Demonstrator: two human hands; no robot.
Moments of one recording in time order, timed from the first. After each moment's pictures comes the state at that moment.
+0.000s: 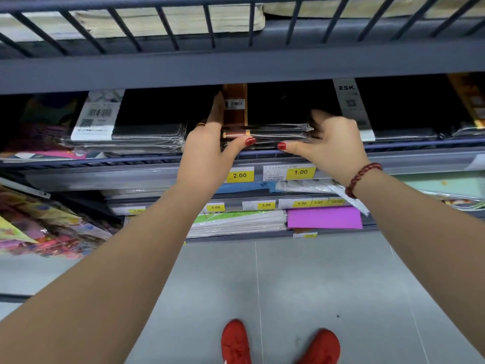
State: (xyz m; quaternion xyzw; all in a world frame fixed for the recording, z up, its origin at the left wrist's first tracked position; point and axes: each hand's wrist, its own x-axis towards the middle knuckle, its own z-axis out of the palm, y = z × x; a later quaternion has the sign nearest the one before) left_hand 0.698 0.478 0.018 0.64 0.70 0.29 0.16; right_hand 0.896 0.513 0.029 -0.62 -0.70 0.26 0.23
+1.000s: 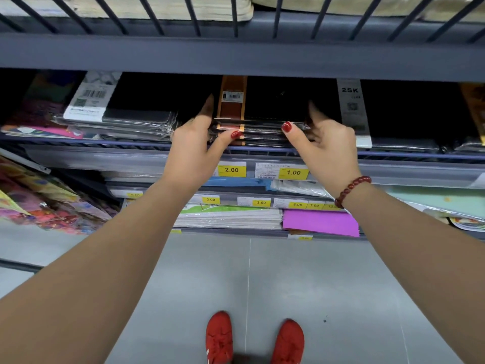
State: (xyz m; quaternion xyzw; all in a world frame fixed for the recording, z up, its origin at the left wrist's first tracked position) left_hand 0.692 0.474 -0.004 0.61 0.69 0.37 0.15; right_hand 0.902 0.510 0.018 -0.57 -0.70 0.28 0.33
